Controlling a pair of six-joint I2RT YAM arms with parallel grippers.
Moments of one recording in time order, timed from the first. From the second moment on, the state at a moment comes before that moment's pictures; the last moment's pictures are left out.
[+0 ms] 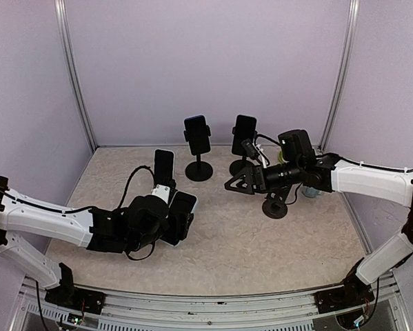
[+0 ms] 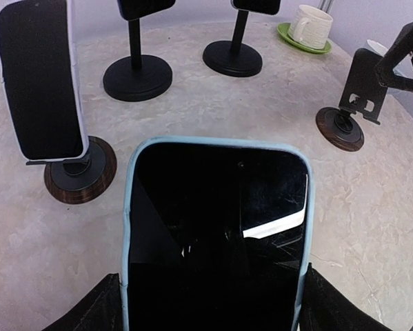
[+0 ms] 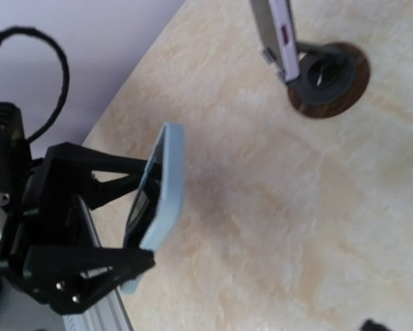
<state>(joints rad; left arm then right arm) -1.16 1.39 0.72 0.06 -0.57 -0.52 0.65 1.47 1.04 -0.11 -0.66 0.43</state>
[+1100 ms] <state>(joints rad) -1.32 1.57 0.88 0.11 -0.72 -0.44 0.80 1.63 1.08 -0.10 -0.74 0.50</state>
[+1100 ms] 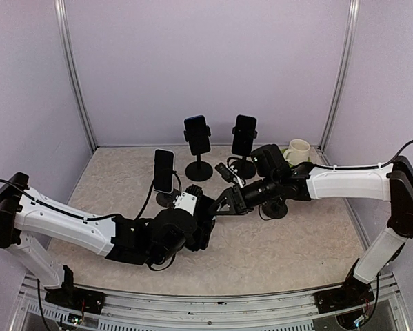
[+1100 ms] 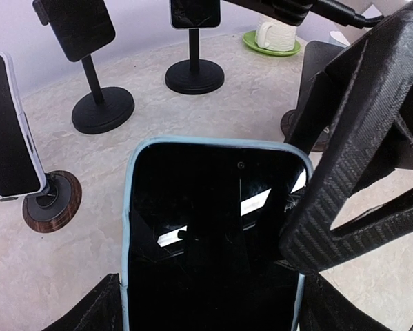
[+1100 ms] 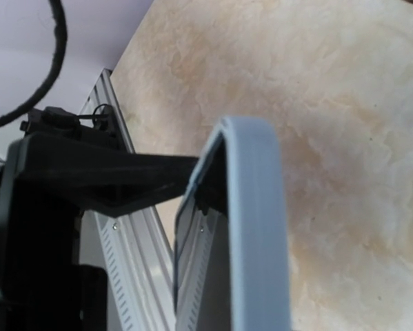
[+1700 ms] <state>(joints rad) -1.32 1.59 0.88 0.12 -0.75 -0.44 0.80 1.66 1.08 -0.05 -0.76 0.56</state>
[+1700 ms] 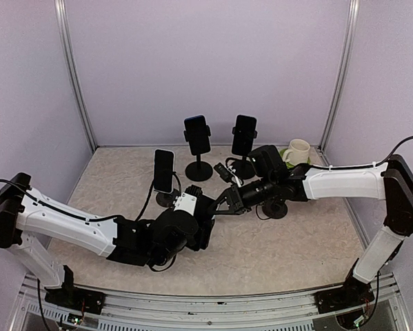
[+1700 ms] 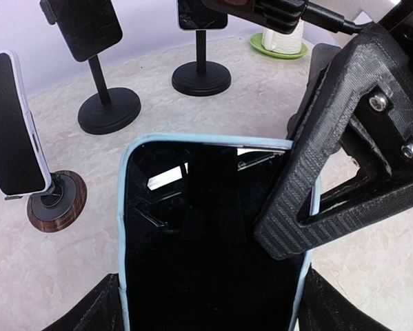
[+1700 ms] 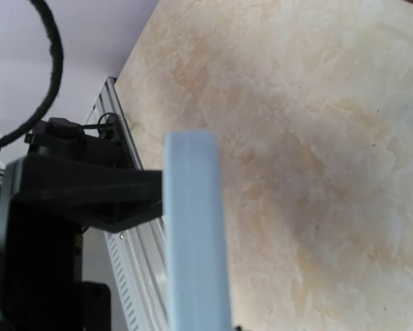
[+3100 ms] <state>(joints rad) -1.35 1.47 0.80 0.20 -0.79 -0.44 0.49 1.61 1.20 -0.34 -0.74 0.17</state>
